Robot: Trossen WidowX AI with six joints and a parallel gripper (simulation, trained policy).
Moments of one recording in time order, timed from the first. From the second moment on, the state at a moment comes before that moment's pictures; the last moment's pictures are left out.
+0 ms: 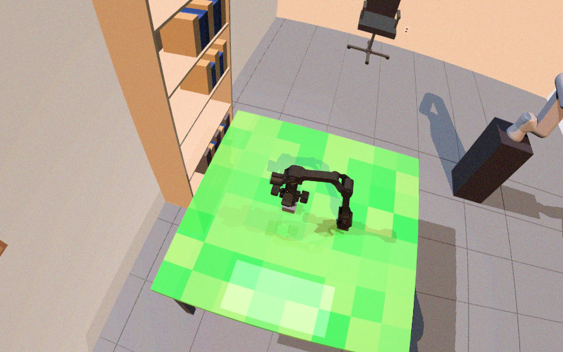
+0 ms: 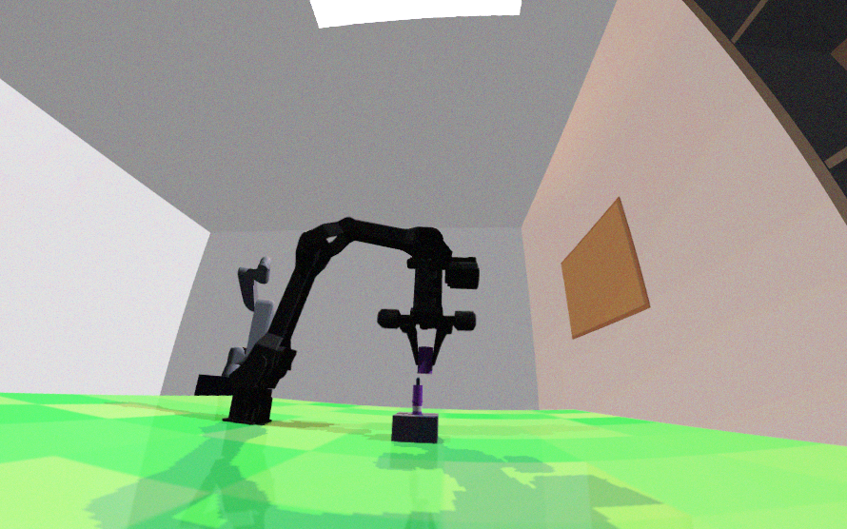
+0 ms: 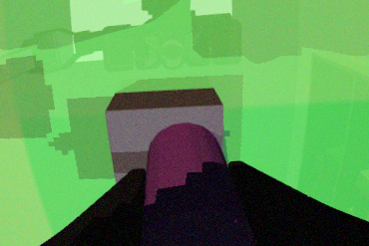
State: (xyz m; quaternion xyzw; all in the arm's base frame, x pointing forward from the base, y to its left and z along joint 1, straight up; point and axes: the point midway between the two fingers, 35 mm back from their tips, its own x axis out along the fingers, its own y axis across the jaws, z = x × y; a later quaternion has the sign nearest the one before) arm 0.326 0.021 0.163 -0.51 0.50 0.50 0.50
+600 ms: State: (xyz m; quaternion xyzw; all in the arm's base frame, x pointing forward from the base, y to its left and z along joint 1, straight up) arm 0.323 -0.020 0.167 -0.48 0.52 0.49 0.50
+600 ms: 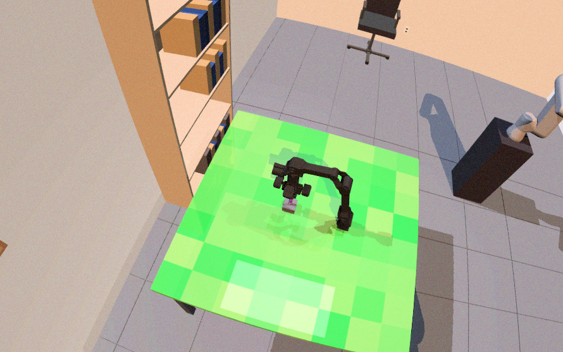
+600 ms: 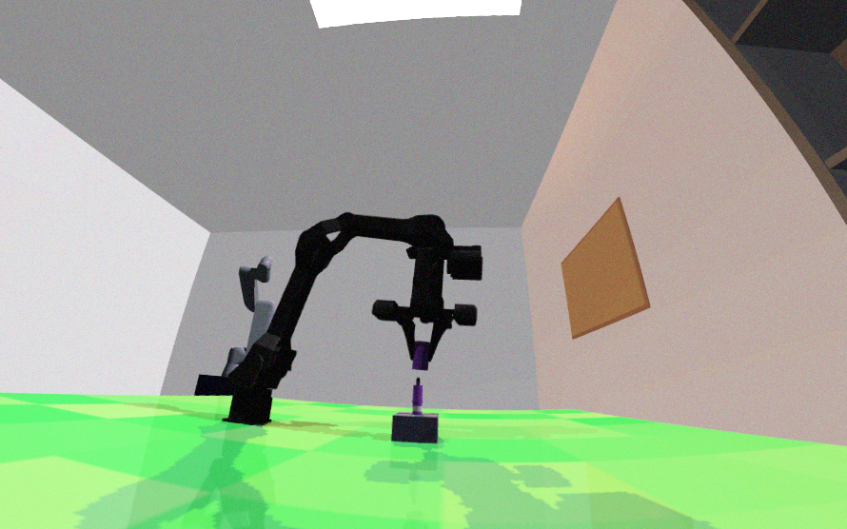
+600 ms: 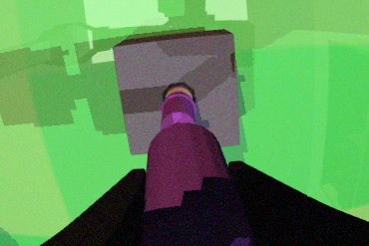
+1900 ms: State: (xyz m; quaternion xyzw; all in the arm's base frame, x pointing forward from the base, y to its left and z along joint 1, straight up) arm 0.321 -0.019 0.112 -0.48 0.51 0.53 0.48
